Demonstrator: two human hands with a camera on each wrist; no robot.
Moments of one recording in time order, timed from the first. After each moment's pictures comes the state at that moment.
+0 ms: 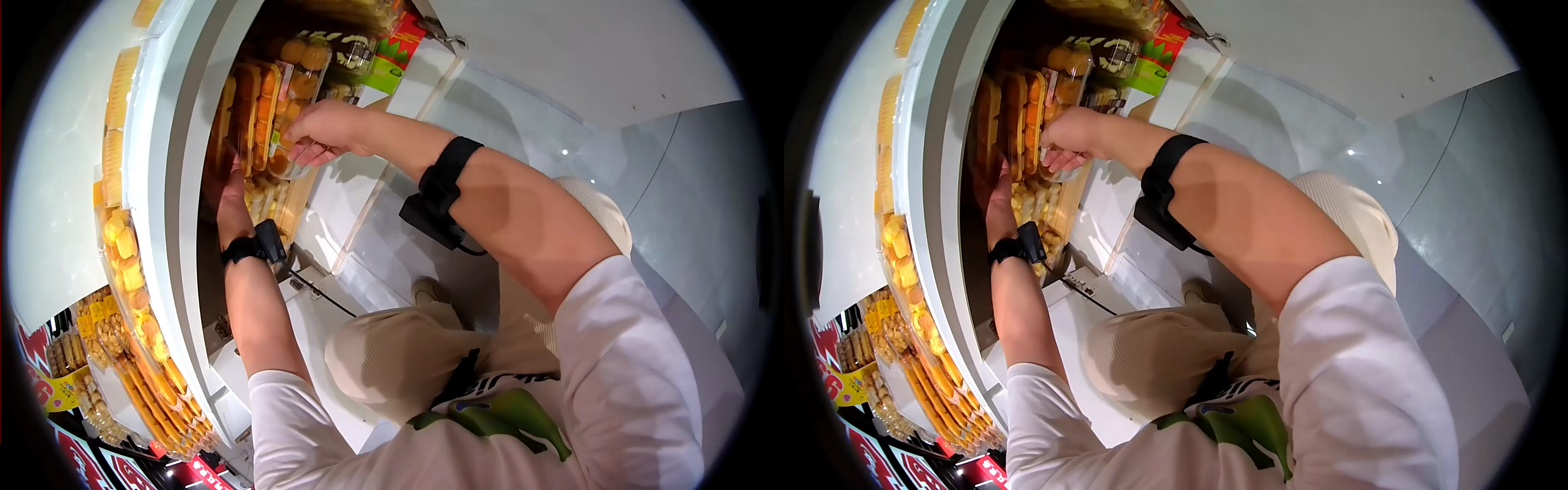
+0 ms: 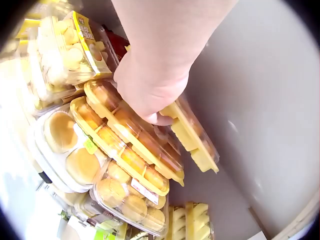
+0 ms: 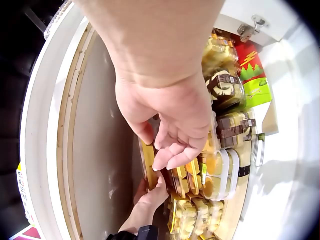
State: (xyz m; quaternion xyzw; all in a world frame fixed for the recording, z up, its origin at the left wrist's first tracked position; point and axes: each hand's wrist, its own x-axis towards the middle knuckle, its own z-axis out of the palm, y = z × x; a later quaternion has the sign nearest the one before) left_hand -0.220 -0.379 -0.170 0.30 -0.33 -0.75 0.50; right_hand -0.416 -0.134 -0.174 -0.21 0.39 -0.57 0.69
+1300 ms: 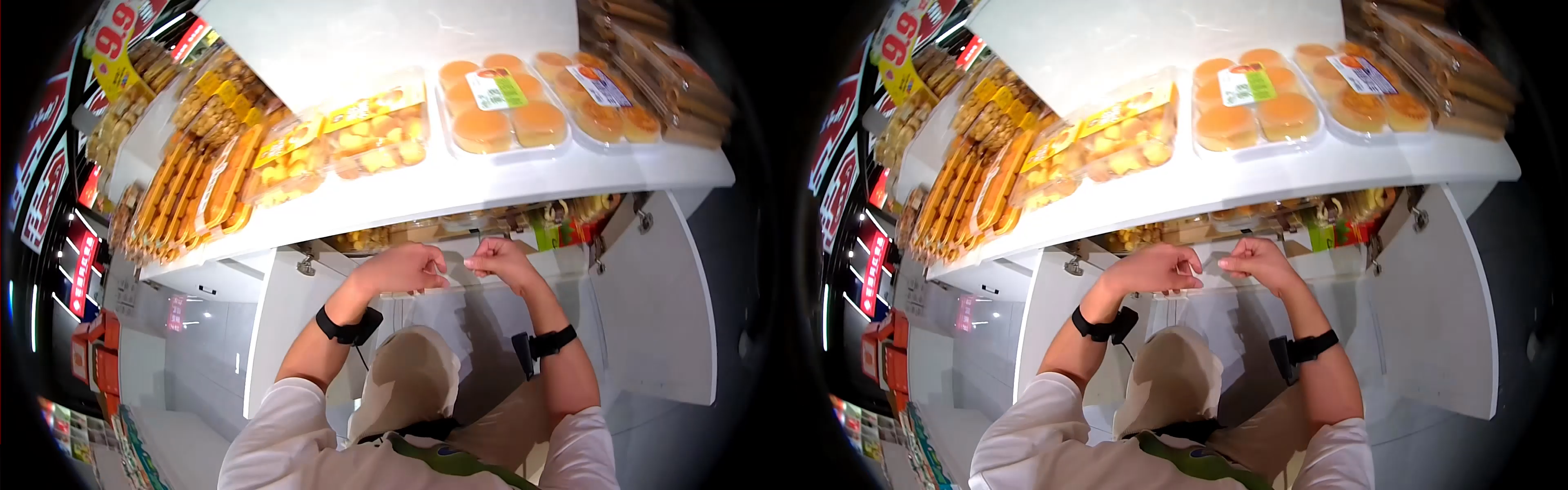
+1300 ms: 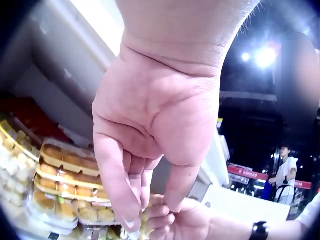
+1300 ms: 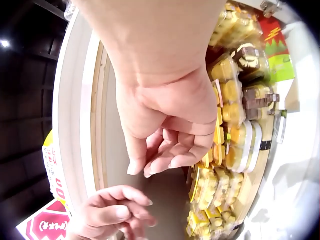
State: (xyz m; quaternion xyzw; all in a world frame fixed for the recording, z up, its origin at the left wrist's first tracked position) left_hand -0.158 -0.139 -0.008 0.44 -0.79 -0.42 -0.06; right_hand -0.377 -0.124 -0.146 -0.44 0.39 -0.44 0.68
